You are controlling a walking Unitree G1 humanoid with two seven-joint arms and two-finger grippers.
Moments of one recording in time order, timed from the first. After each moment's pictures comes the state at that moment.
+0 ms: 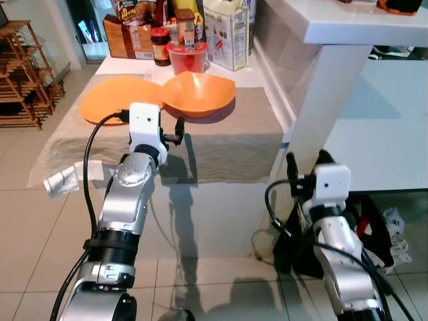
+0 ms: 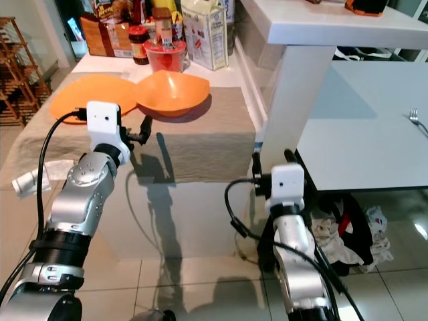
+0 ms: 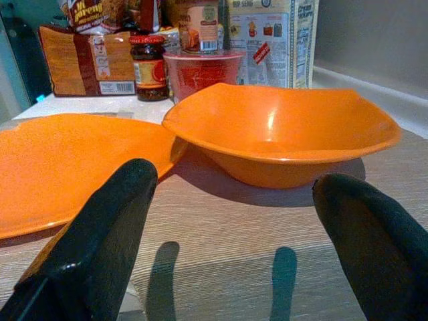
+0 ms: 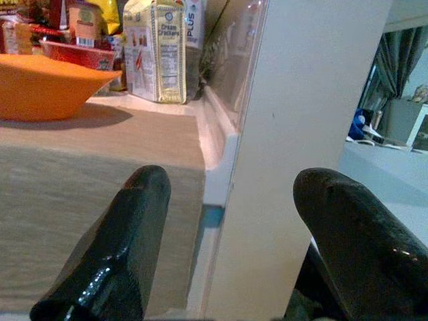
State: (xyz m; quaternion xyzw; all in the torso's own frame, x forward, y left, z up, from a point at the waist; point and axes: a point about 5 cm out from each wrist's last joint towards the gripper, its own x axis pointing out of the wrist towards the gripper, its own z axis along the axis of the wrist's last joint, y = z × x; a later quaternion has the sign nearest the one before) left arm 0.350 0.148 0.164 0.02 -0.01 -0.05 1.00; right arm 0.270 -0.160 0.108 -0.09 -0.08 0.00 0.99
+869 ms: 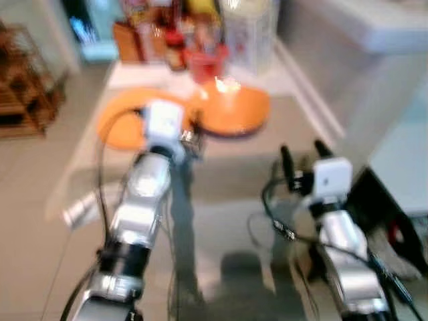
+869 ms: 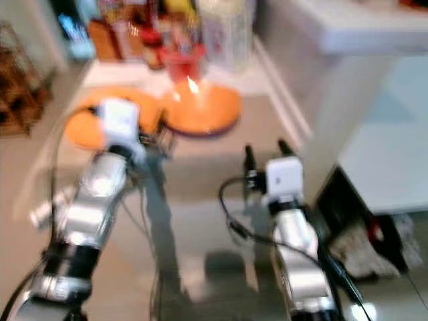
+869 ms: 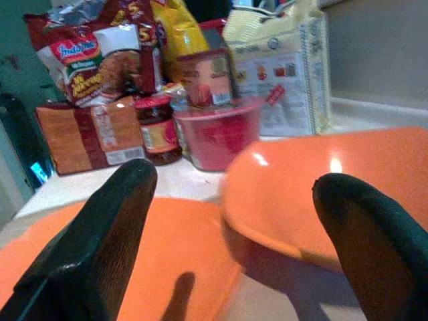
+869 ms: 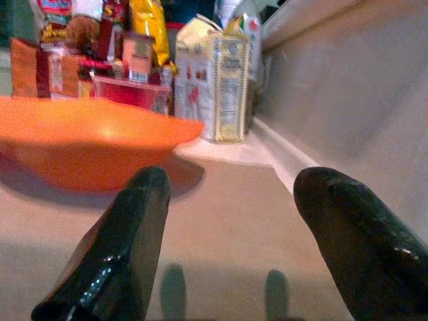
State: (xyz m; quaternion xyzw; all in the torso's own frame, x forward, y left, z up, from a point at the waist) left arm 0.336 0.113 0.179 0.09 -0.09 -0.09 0.99; right arm 0.269 -0.149 0.132 -0.09 -0.12 0.05 0.99
